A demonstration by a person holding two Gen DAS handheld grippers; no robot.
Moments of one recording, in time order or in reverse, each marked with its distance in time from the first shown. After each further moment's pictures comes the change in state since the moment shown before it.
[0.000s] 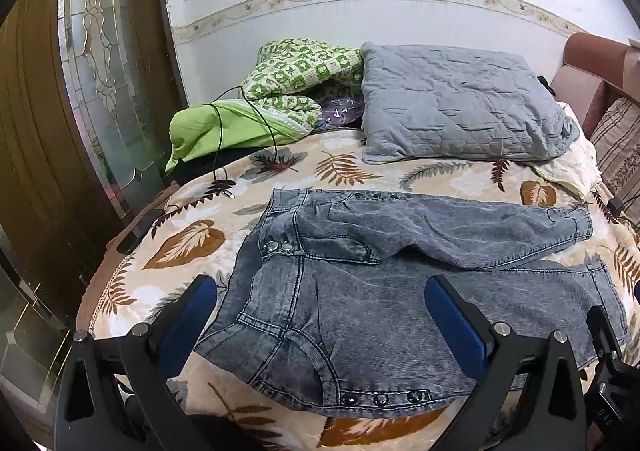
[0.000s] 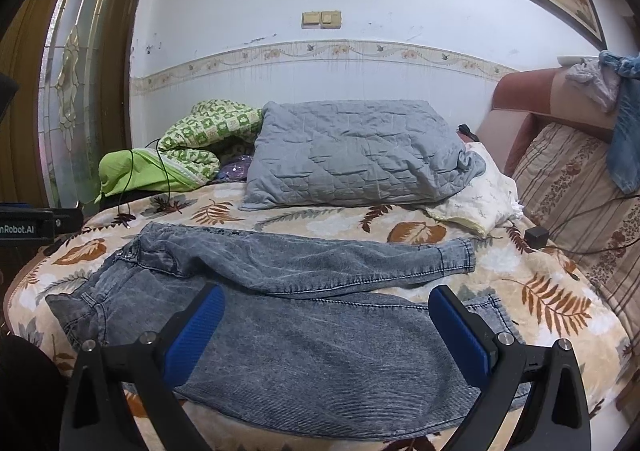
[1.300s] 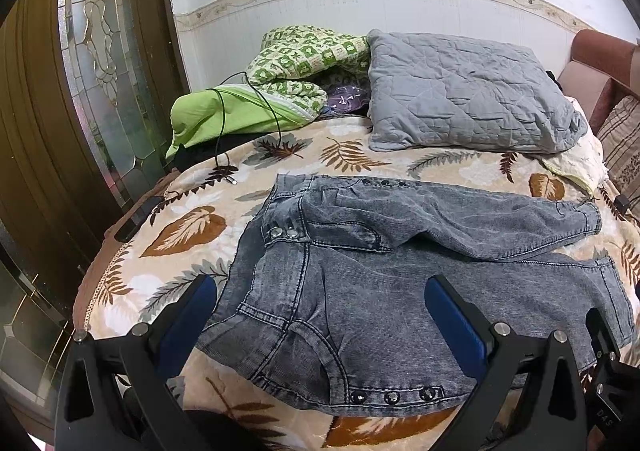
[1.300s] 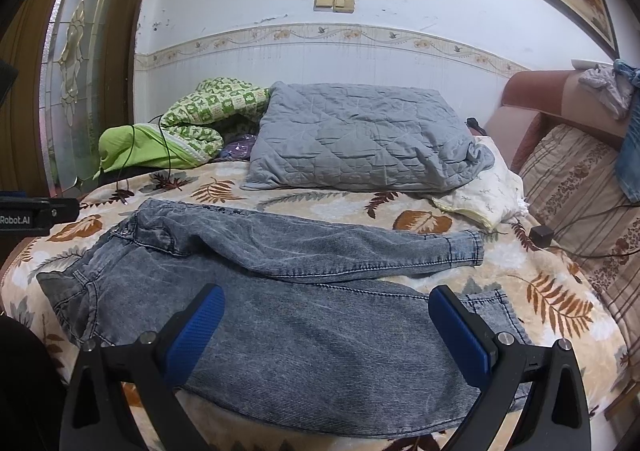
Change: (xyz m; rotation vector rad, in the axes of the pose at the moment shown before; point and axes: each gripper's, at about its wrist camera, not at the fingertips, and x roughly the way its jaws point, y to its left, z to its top) left arm 0.016 0.005 -0.009 -0.010 0.036 0.008; right arm 0.015 0.013 -0.007 -0.053 0.057 -0.002
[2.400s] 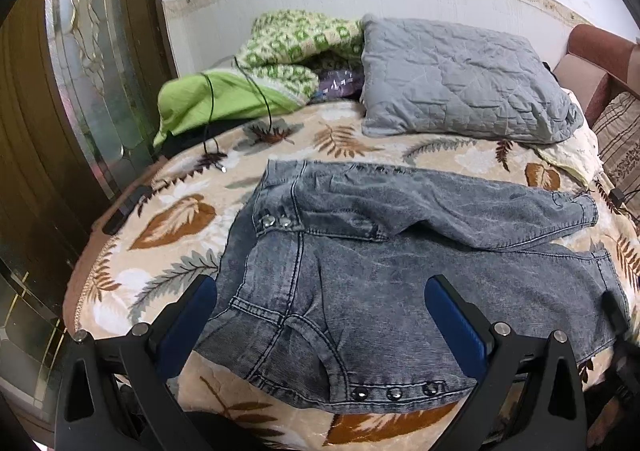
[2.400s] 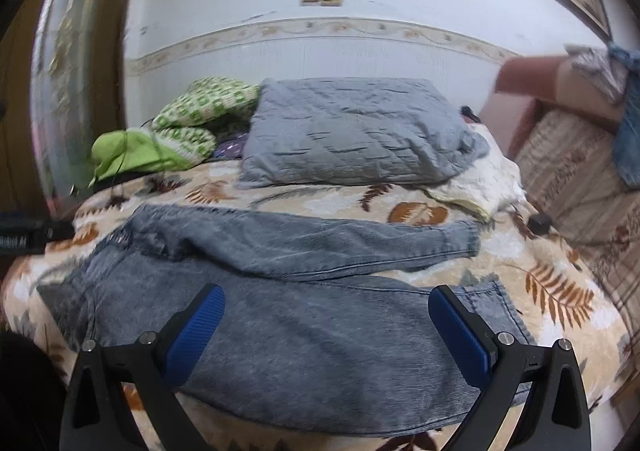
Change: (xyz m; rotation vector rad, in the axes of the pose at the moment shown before) left arm 0.019 0.011 0.003 0.001 0.071 -0.046; right arm 0.003 -0.021 0.004 0.068 0.023 -0.008
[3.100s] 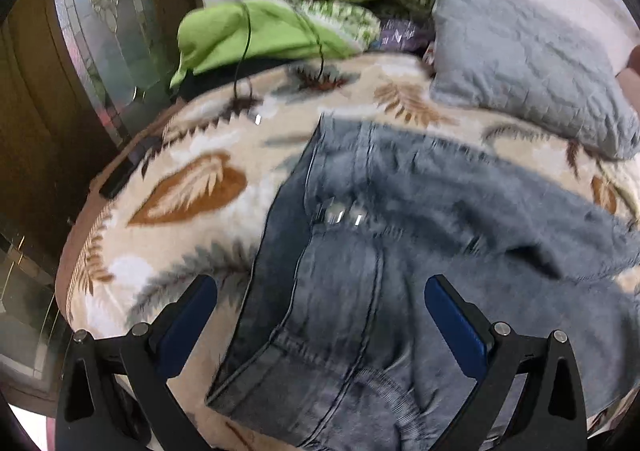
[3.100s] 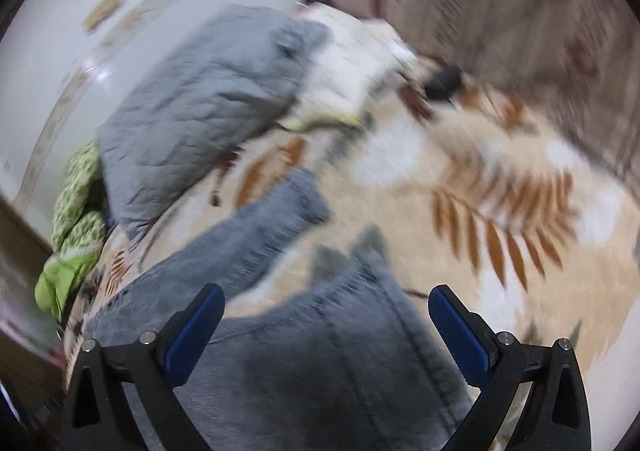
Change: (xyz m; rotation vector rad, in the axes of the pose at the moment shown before) left arm 0.100 0.059 0.018 -0.121 0.207 0.076; right arm 0.096 -0.234 0.011 0.622 0.323 -0.092
